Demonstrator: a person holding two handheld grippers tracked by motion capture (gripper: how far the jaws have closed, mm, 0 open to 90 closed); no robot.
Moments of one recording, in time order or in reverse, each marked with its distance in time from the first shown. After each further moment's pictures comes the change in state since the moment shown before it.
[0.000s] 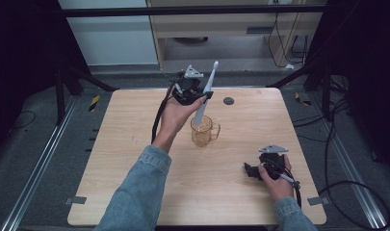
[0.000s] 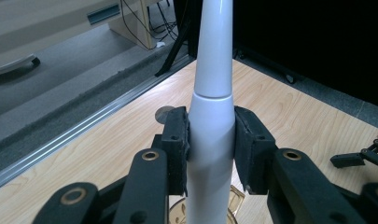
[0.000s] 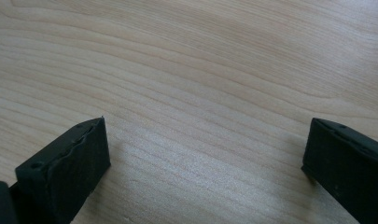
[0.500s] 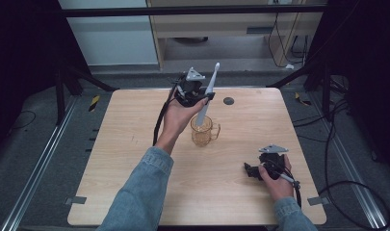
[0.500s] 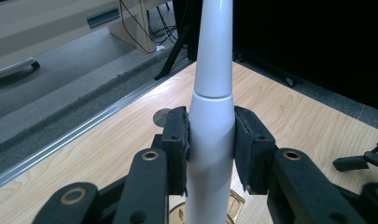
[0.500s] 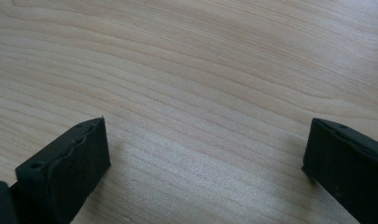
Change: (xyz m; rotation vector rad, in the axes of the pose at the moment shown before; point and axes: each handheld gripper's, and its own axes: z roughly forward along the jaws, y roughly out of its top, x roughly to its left) left arm -0.001 -0.007 0.007 -0.013 0.000 0.001; right arm 0.000 0.000 0.000 0.000 0.002 -0.002
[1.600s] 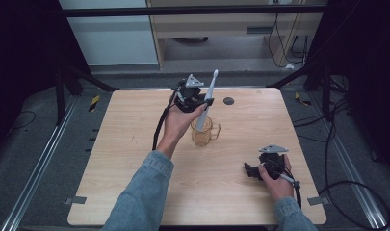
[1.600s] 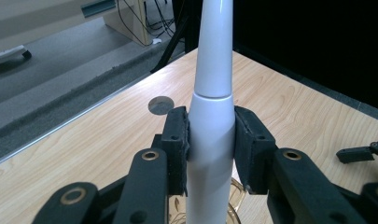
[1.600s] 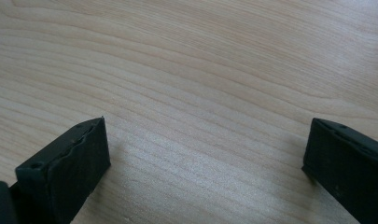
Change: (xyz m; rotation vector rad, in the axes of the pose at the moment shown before) left arm 0.003 -0.023 0.014 0.019 -0.011 -0.027; right arm 0.000 0.000 0.000 -0.001 0.002 0.001
